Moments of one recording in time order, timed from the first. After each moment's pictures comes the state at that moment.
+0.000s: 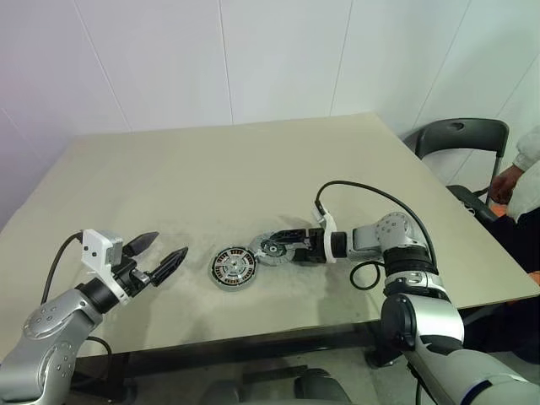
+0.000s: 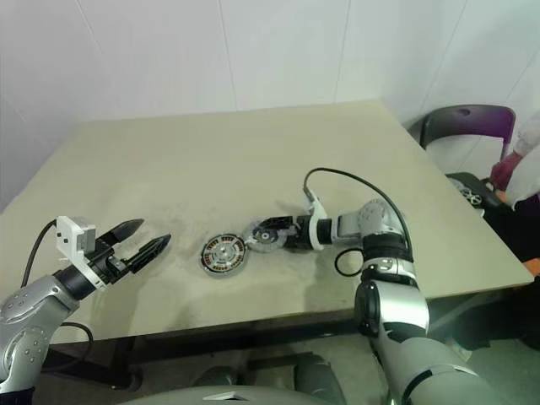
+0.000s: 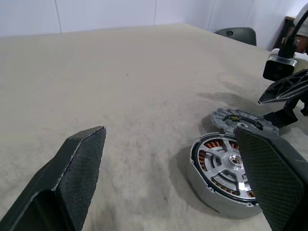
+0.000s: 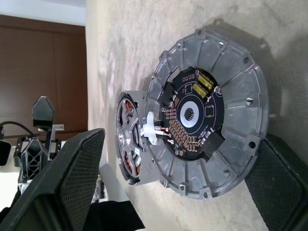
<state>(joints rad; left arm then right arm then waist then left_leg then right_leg) 0.19 0.56 0.37 -0.37 -0.64 0.43 -0.69 -0.83 -0.20 -0.33 0.70 0.56 1.49 0.54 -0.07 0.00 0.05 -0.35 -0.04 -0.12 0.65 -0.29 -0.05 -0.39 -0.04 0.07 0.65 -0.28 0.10</state>
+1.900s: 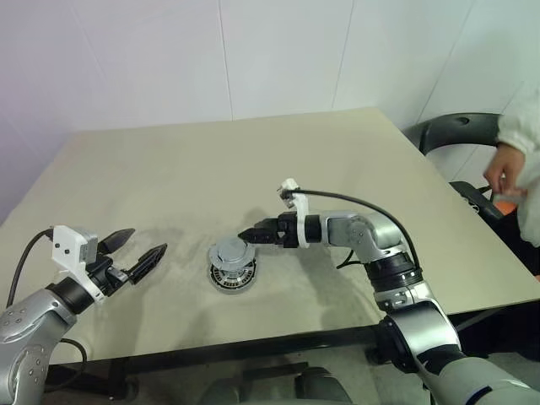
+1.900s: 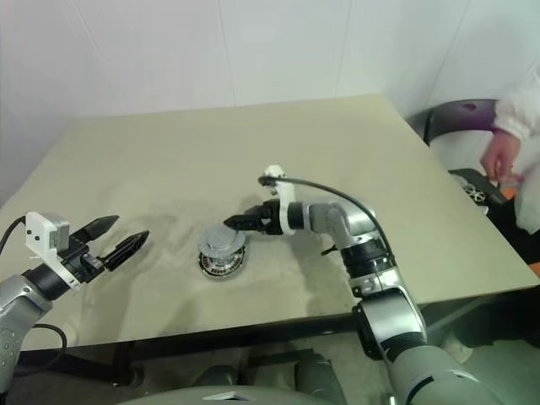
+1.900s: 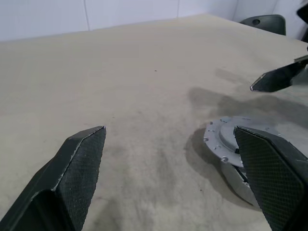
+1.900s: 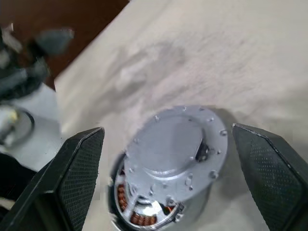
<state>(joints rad) 0.23 0.62 0.48 -0.39 -0.67 0.45 -0.67 -0.75 -0.22 0.19 0.28 0.48 0.98 0.83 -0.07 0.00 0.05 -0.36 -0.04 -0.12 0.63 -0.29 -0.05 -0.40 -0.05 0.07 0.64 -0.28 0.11</state>
